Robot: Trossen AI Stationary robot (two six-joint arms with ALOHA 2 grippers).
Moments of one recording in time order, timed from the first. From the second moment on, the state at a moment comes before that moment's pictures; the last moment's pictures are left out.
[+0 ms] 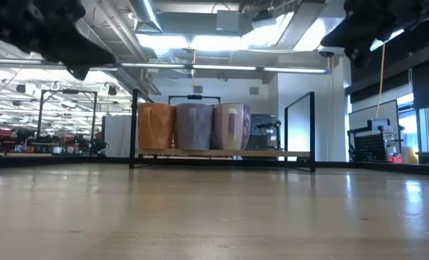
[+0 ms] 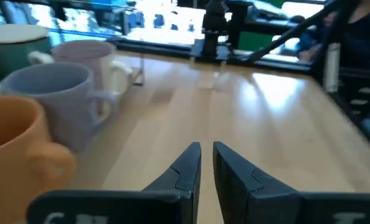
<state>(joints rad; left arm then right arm) -0.22 0.50 0.25 0.03 -0.33 -0.19 0.06 0.66 0.53 -0.20 0.10 0.43</state>
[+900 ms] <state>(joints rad) -0.19 0.32 0.01 0.35 -0.15 -0.08 0.06 0.00 0.10 -0.10 -0.09 0.19</state>
